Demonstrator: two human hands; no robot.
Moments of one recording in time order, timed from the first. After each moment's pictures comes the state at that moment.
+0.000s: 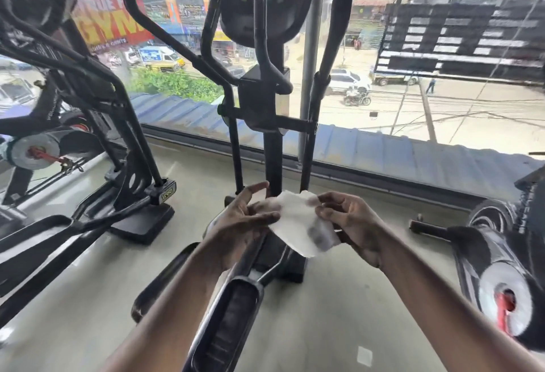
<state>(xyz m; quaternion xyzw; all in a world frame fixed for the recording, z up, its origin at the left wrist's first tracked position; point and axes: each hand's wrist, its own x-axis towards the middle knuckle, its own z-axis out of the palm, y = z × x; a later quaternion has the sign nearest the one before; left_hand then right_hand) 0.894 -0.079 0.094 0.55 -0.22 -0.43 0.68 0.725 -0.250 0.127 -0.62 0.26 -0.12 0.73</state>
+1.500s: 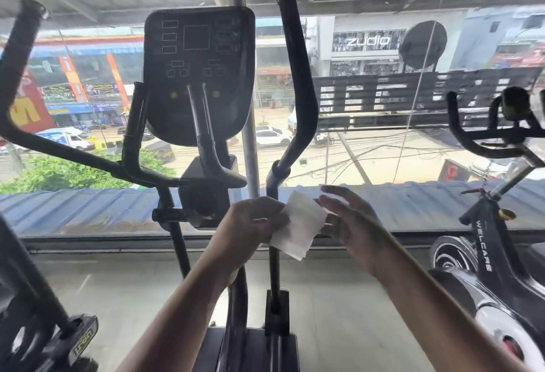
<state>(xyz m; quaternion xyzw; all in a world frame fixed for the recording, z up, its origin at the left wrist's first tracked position) 1.076 -0.286 0.219 0.59 -0.50 -0.32 0.55 0.885 -0.399 0.217 -0.55 0.27 -0.38 0.69</state>
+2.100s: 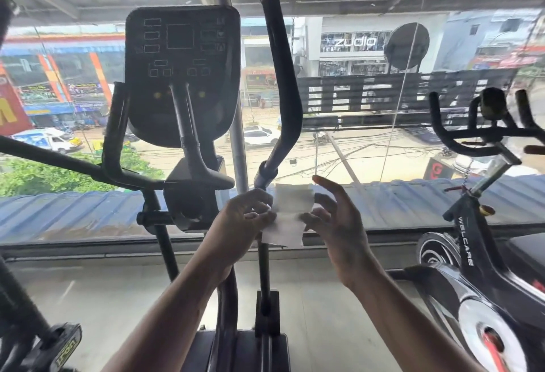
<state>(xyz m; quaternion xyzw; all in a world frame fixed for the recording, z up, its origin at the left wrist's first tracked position) 1.073 -0.307 0.217 0.59 -0.50 -0.32 0.55 0.889 -0.381 0.209 -0.59 0.28 -0.47 0.60</state>
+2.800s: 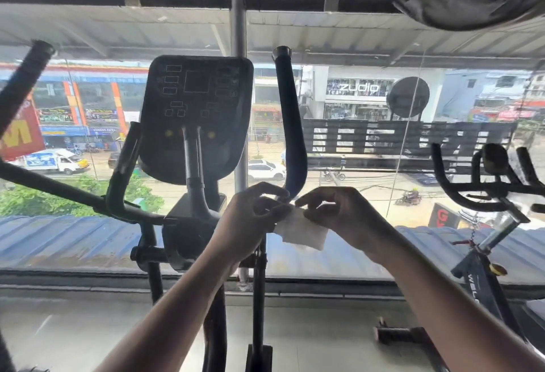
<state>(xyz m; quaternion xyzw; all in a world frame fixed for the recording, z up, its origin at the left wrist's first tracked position) 1.073 -0.345 0.292 0.56 -0.53 -0.23 0.60 0.888 -0.449 0.310 -0.83 0.25 -0.33 0.38</state>
